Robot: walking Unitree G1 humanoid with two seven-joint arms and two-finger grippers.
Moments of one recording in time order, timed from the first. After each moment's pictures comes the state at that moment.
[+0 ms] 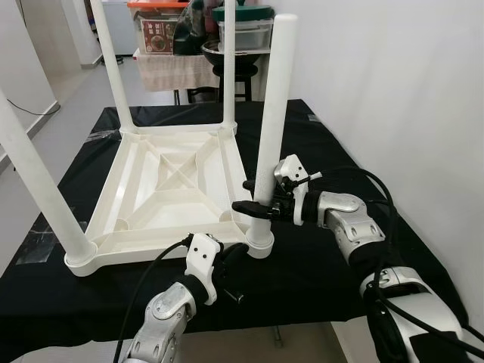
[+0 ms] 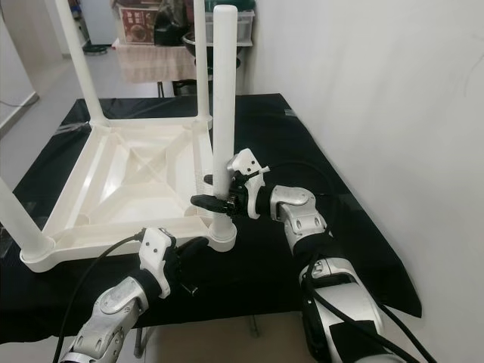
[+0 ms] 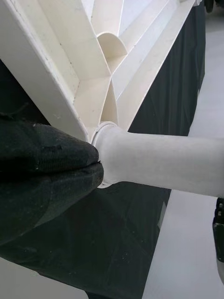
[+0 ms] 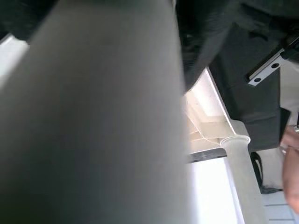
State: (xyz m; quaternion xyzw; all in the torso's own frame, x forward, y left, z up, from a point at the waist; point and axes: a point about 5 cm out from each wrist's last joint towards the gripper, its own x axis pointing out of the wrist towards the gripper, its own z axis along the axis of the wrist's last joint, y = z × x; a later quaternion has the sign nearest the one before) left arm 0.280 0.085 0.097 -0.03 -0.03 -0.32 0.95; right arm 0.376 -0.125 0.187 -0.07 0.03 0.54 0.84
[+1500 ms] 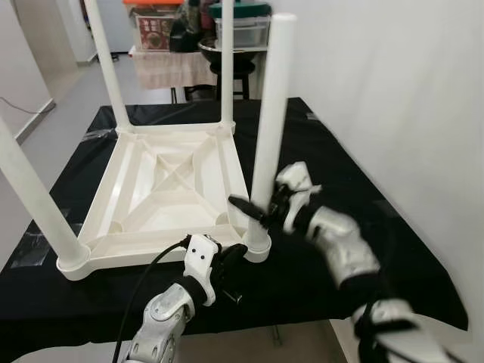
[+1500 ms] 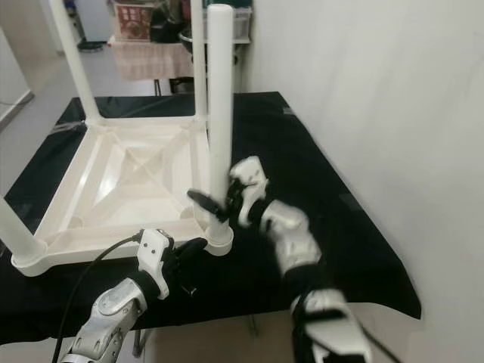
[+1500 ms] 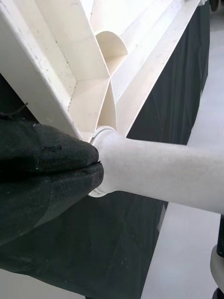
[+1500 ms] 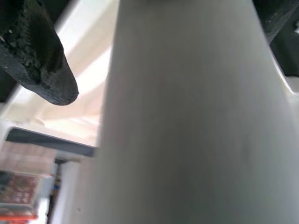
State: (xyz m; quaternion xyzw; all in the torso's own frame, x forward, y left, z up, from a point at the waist) left arm 0.279 0.090 0.095 -0.03 -0.03 -0.32 0.95; right arm 0.366 -0.114 0.179 -0.02 -0.04 0.45 0.89
